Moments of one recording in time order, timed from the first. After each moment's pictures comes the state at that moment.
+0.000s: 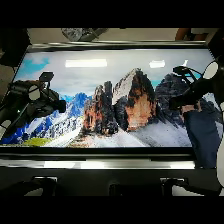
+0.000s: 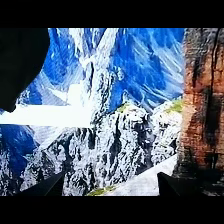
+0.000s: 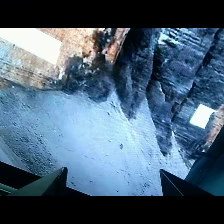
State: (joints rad) left arm -0.21 -1.30 1.27 1.69 -1.27 -1.77; right arm -0.12 -1.44 1.53 -1.46 1.54 1.06
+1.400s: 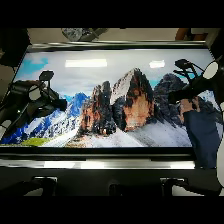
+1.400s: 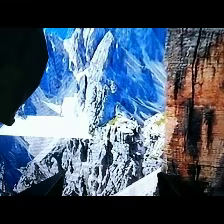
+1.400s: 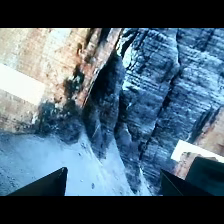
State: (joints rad) left arm -0.21 -1.31 1.27 1.69 -1.22 -1.77; right arm -0.12 -1.44 1.53 -1.45 1.35 1.06
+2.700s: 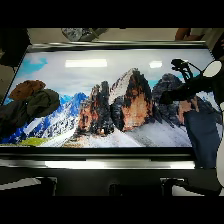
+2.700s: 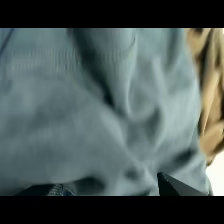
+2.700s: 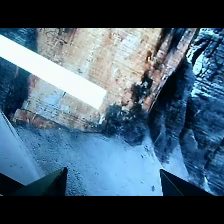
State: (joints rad) left arm 1.11 -1.47 0.90 0.42 -0.85 -1.23; right arm -0.12 -1.44 1.53 -1.23 1.46 1.07
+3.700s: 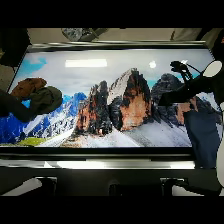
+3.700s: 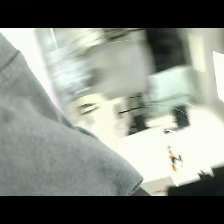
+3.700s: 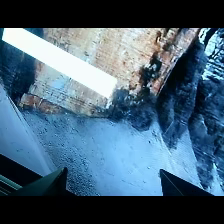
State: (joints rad) left arm 0.89 -1.20 1.12 -0.15 -0.96 -0.90; right arm -0.12 -1.44 1.53 -1.22 1.52 1.08
